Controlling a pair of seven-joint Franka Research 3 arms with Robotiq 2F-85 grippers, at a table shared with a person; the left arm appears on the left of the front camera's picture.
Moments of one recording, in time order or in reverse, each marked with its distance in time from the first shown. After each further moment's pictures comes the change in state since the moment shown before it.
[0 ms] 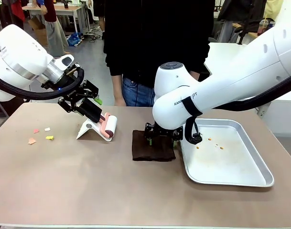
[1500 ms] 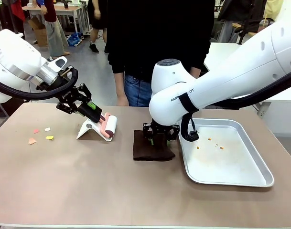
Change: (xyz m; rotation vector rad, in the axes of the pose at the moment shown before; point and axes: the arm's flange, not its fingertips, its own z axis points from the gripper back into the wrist) left arm 0.009 0.029 0.004 -0.030 0.004 0.091; right arm 0.004 0.010 0.007 0.002 0.013 -0.001
